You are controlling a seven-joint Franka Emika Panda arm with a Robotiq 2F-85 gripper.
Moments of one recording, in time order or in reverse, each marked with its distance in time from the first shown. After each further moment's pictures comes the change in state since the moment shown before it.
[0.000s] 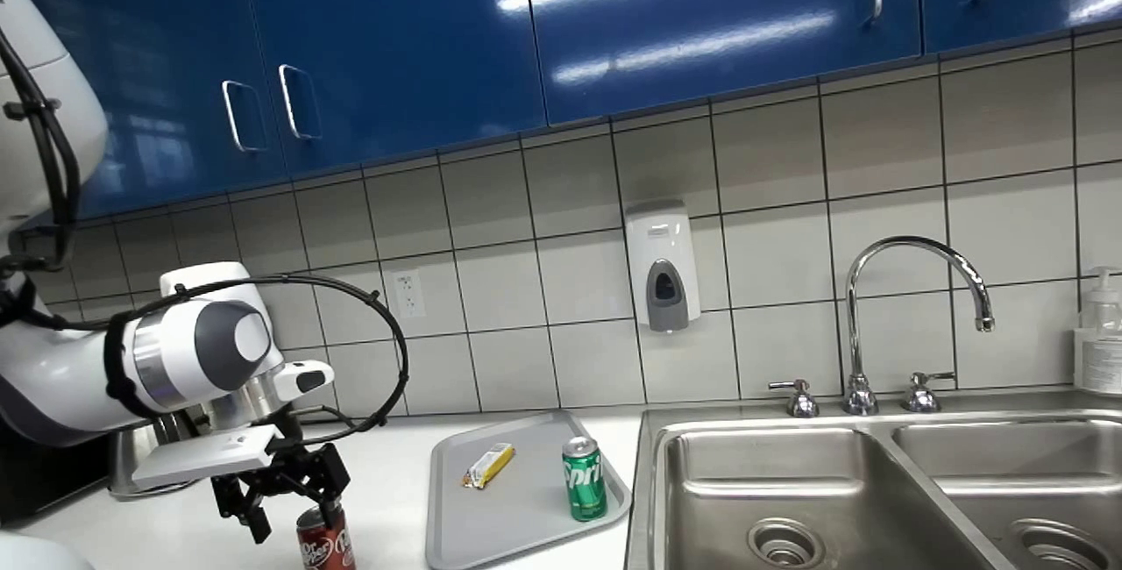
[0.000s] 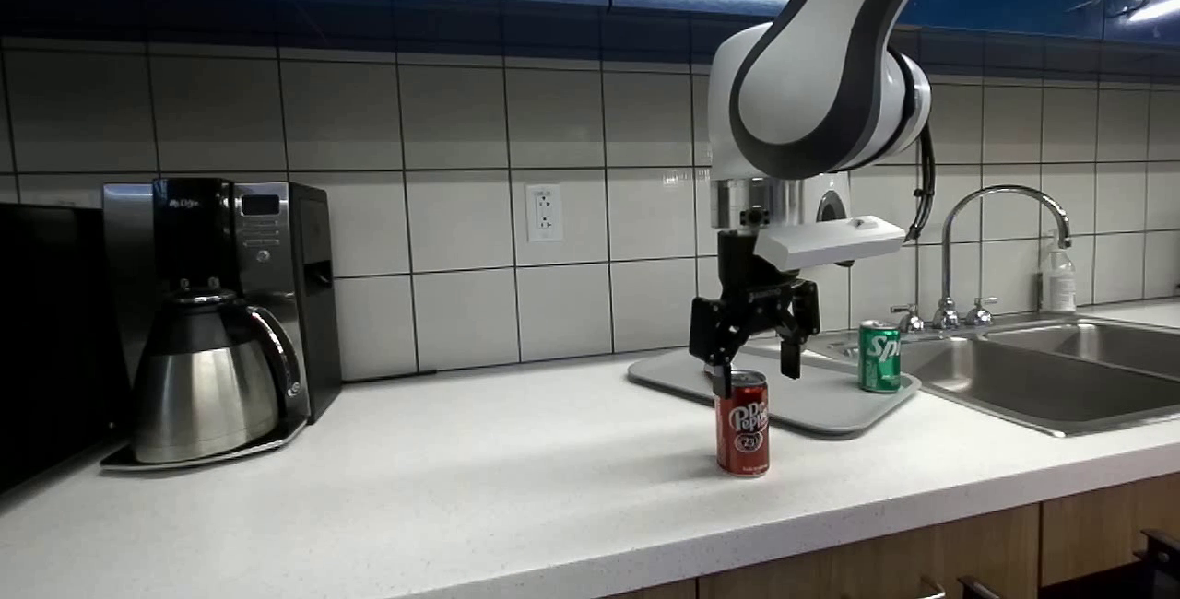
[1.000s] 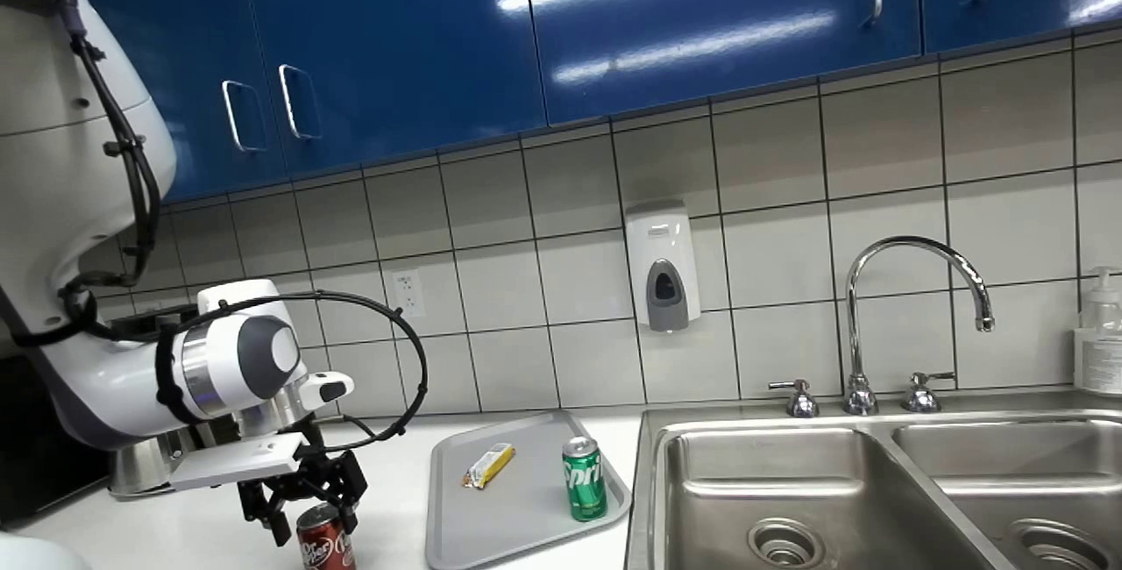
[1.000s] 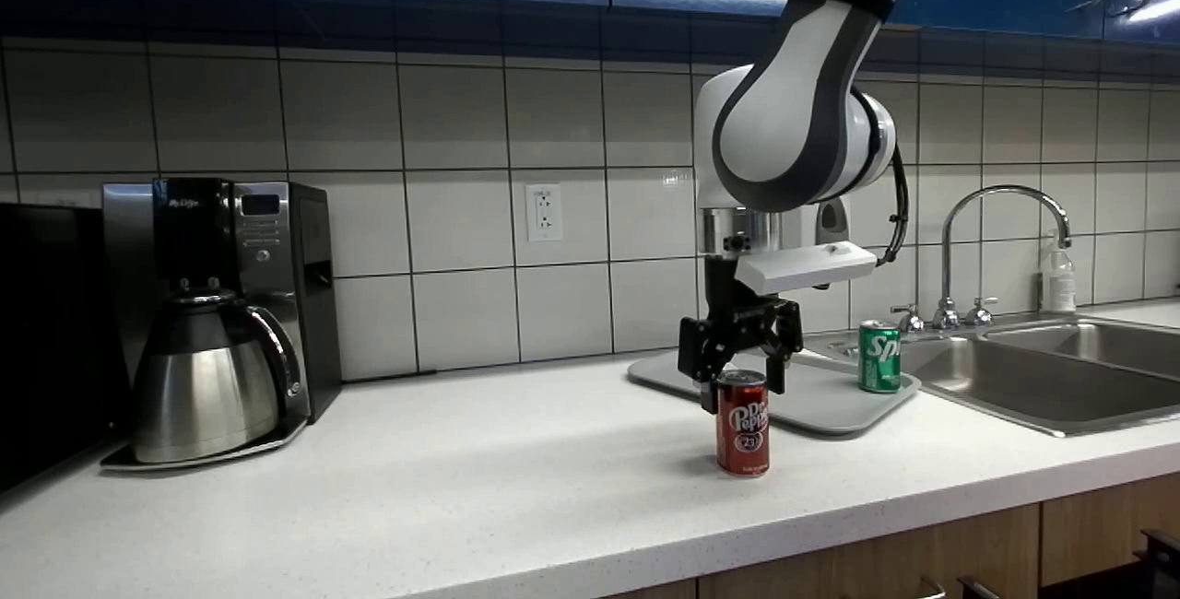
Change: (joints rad) arm -0.006 0.150 -0.035 0.091 -0.063 0.032 0.023
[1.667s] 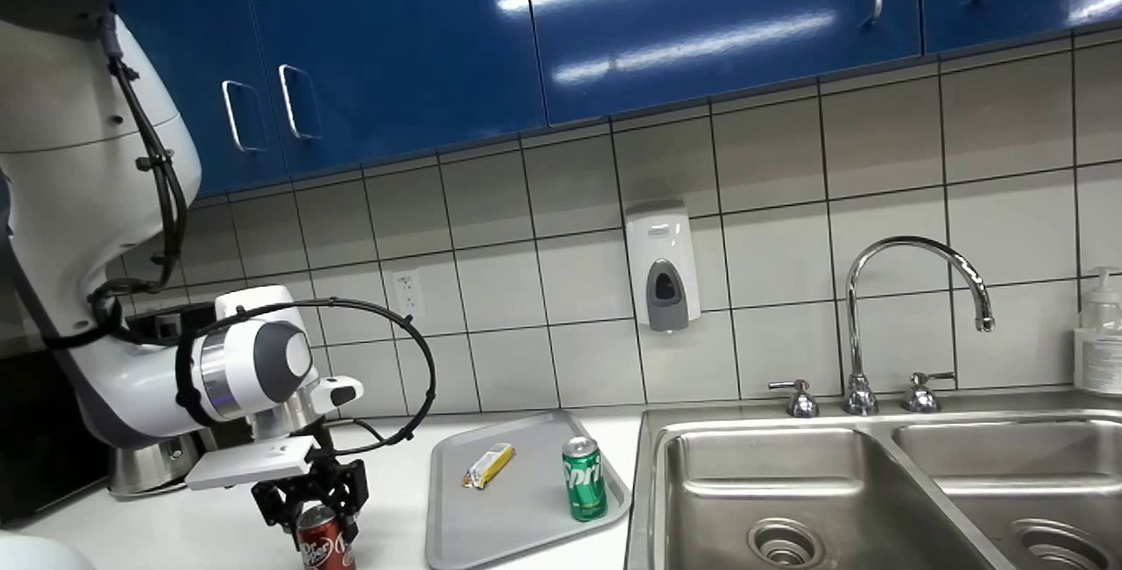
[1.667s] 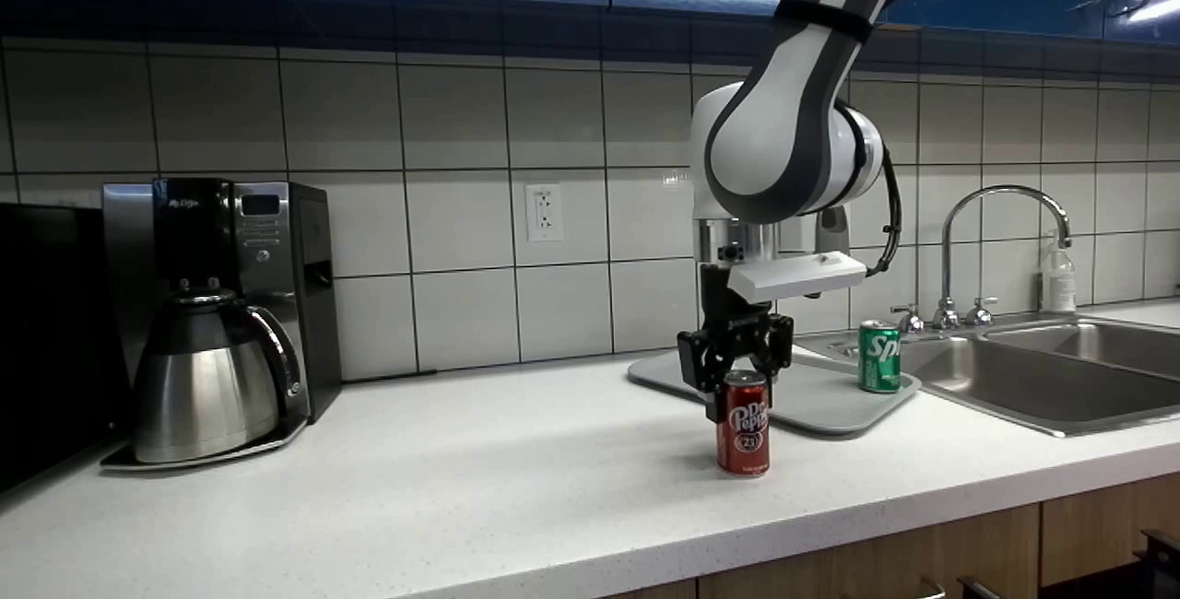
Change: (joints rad) arm 0.009 0.061 -0.027 0.043 -0.003 0.005 0.000
